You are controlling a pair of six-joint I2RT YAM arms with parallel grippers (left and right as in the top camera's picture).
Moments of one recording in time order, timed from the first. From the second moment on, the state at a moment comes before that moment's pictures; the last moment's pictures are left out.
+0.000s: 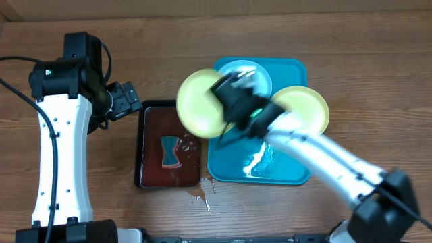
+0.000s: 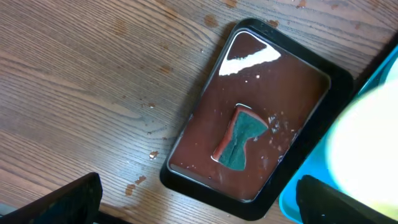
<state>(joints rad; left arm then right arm) 0.08 1.57 1.70 -1.50 -0.04 -0.41 0.71 1.71 1.43 -0.80 0.33 0.67</state>
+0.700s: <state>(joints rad) 0.08 1.57 1.70 -1.50 -0.04 -0.41 -0.56 1.61 1.29 -1.00 -0.02 0.62</state>
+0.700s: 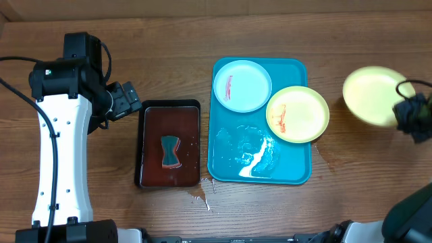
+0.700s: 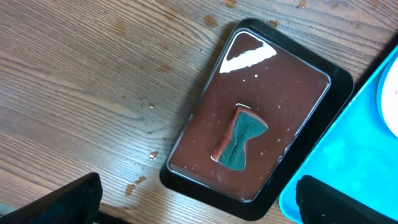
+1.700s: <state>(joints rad) 0.08 1.57 1.70 -1.50 -0.04 -0.41 -0.20 1.46 1.07 -0.77 -0.12 0.42</state>
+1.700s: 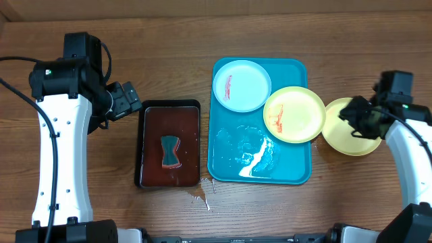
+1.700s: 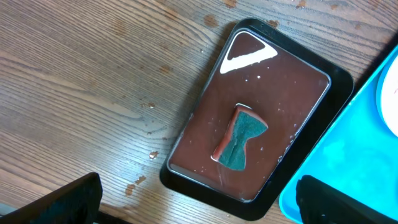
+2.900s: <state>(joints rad) 0.08 1.57 1.70 -1.49 -0.02 -0.43 -0.04 1.51 1.06 -0.89 -0.18 0.33</state>
